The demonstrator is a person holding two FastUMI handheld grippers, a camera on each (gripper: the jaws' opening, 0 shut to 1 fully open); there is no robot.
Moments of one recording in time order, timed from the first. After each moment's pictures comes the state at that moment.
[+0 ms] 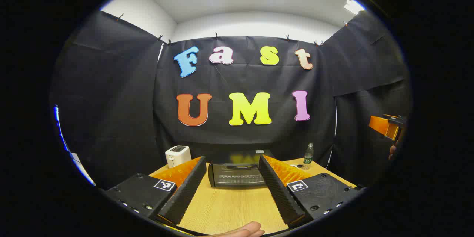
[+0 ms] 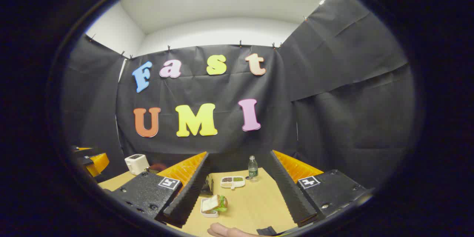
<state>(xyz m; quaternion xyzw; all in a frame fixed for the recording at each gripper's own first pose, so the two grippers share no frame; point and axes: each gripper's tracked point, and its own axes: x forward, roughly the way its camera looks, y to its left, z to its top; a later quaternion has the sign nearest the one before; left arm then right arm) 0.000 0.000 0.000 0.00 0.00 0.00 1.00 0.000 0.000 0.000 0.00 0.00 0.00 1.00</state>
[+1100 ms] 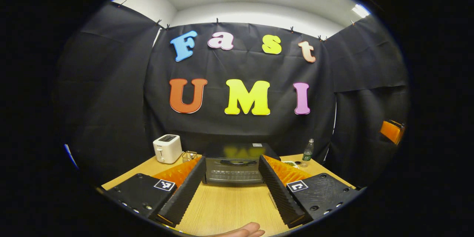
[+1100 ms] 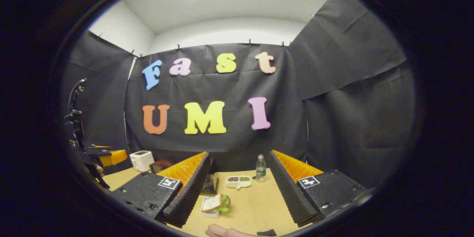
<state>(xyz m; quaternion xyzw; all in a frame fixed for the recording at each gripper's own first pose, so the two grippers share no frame) 0.092 0.003 -0.054 -0.03 0.06 -0.02 1.00 0.023 0.002 -0.033 -0.01 -0.01 0.04 1.00</state>
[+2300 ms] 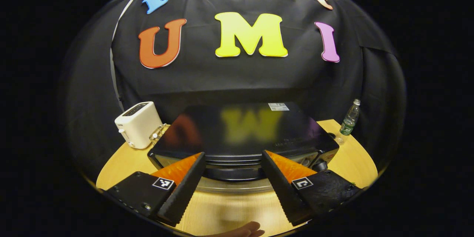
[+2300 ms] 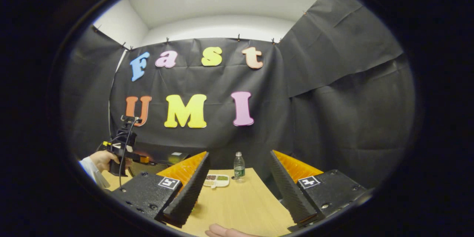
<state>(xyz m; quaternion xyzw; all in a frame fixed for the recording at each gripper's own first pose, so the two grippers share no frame) 0.314 -0.021 -0.209 0.01 0.24 -0.02 0.97 0.077 -0.084 -0.079 -0.03 0.00 0.01 1.00</state>
